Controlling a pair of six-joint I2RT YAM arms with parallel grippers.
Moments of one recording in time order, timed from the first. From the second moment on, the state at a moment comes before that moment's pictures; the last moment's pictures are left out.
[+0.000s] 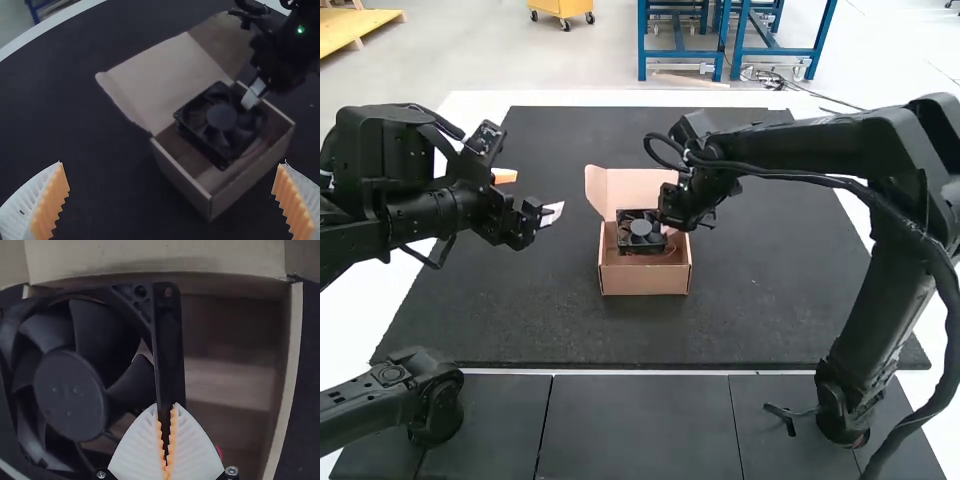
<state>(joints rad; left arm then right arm) -0.58 0.57 0.81 -0.66 -0.03 0.12 0.64 1.69 1.18 -0.59 -0.16 0.56</state>
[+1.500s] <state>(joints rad) -0.58 0.57 0.81 -0.73 -0.04 0.12 0.64 1.81 1.24 -0.61 -0.16 0.45</state>
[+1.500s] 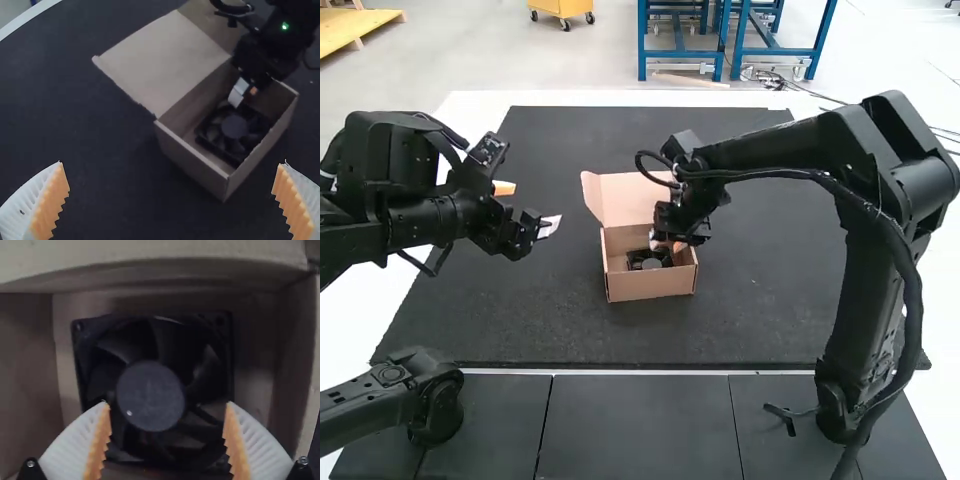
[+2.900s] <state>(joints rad) -0.33 1.00 0.92 -0.60 -0.01 -0.16 0.48 1.24 0.93 -0.42 0.01 0.03</state>
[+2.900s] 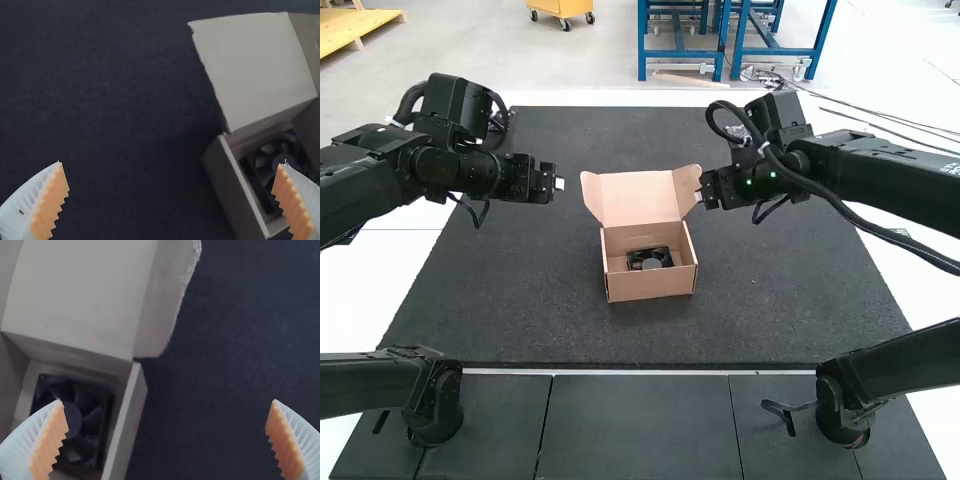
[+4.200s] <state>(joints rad) -0.27 1.29 0.89 -0.41 -0.03 -0.16 0.37 1.51 1.07 -0.35 -0.16 0.12</state>
